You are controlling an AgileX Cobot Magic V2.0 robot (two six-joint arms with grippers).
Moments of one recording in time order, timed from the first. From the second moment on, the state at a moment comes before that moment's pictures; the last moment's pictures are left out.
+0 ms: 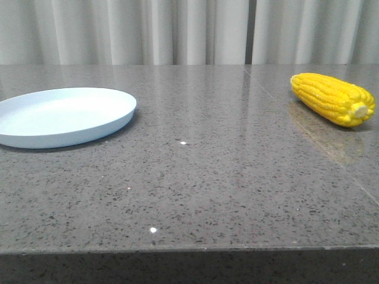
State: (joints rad) left arm 0.01 0.36 -0.47 0.20 0.32 -0.04; right arm -0.02 0.39 -0.51 0.07 0.38 0.02
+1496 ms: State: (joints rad) left arm -0.21 1.47 -1.09 0.09 0.76 -0.04; right arm -0.02 0.39 -0.51 0.07 0.38 0.02
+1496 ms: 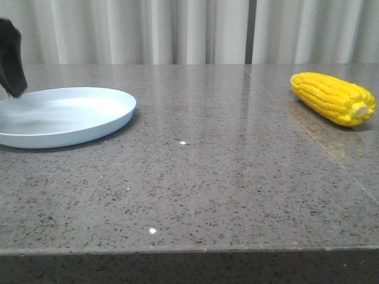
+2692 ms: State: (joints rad) left arm -0.29 1.57 -1.24 -0.36 0.70 0.11; right arm -0.02 0.39 -0.51 0.07 0.38 0.02
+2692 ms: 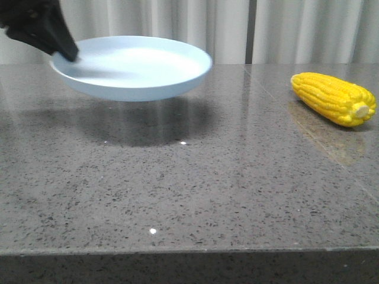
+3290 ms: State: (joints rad) left arm -0.33 1.67 -1.24 -0.38 0.67 0.11; right arm -0.02 0.39 -0.51 0.07 0.38 0.02
